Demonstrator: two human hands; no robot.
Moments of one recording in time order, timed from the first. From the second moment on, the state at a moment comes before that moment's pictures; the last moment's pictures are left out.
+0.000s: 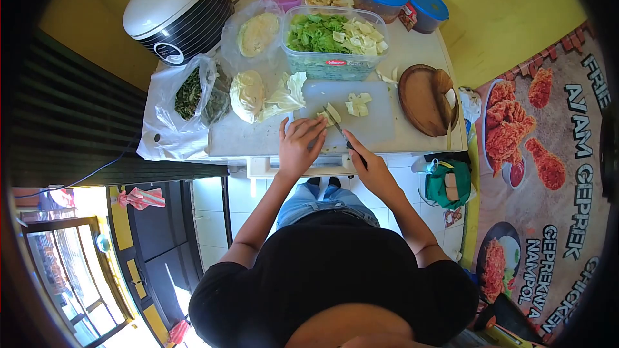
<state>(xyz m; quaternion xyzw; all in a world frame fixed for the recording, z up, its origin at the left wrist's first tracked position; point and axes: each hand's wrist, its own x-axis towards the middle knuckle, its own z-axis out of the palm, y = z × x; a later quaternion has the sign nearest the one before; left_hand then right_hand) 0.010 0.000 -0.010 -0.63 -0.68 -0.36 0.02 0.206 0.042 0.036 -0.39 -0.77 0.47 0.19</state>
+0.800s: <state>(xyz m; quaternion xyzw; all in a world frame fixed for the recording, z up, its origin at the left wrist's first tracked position) 0.006 -0.001 -0.004 -0.62 -0.69 -0.38 0.01 0.237 0.030 0.034 -0.43 -0.75 0.48 0.15</state>
